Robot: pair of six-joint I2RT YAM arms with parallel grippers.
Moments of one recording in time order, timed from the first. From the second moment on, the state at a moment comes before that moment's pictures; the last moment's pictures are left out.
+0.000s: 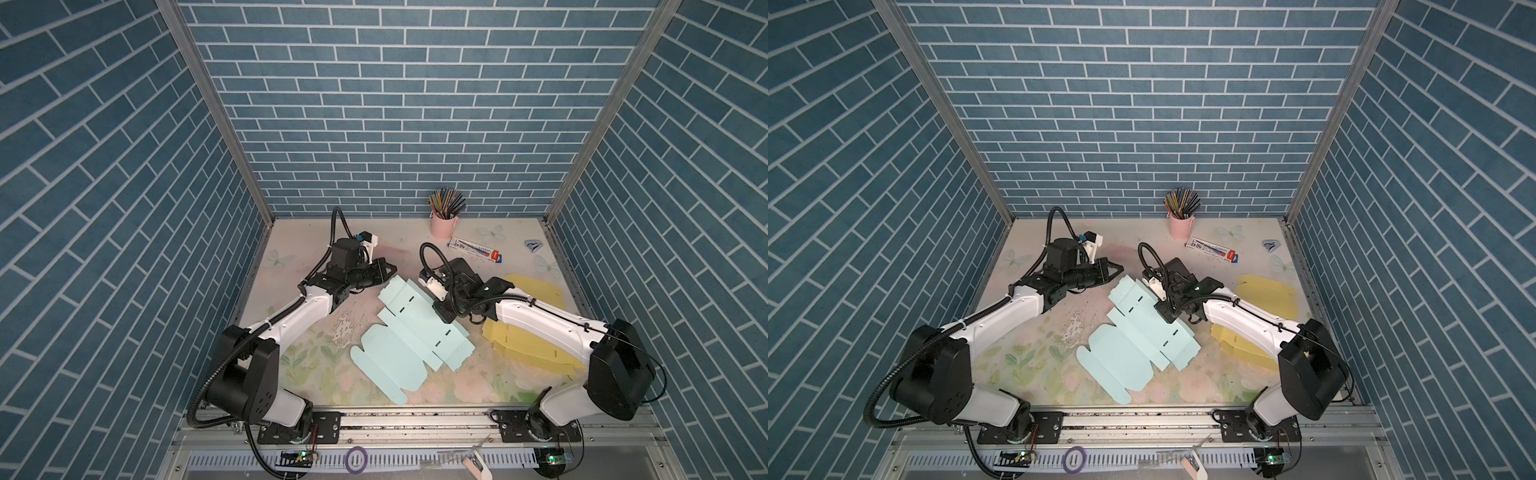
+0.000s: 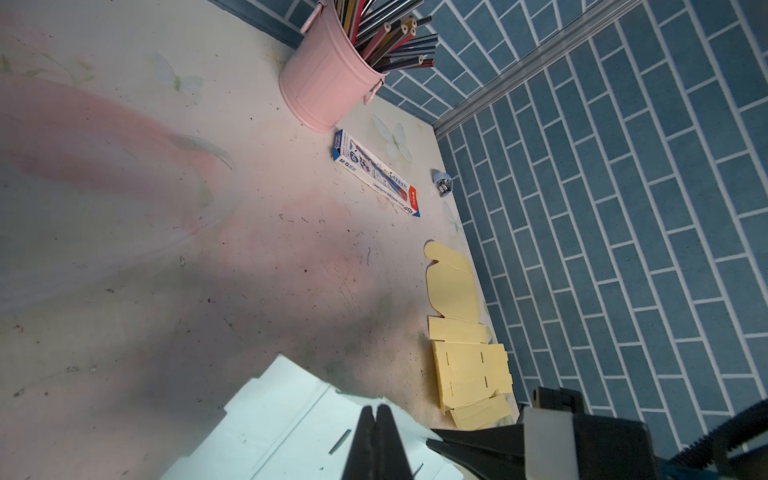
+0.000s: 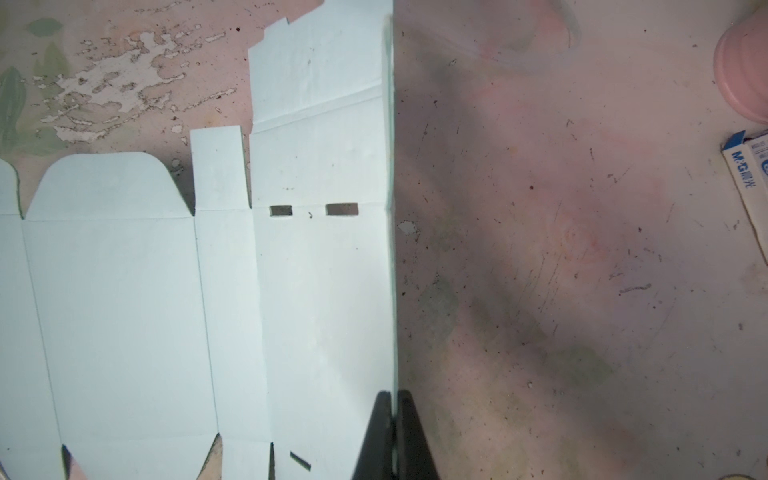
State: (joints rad) left arm -0.40 1.47 0.96 -0.01 0.52 -0.67; right arm 0.79 1.49 1.08 -0.57 -0.04 -0.14
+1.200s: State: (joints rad) left arm -0.48 1.62 1.12 -0.05 0.52 -0.63; right arm 0.80 1.45 1.03 -0.48 -0.03 -0.19
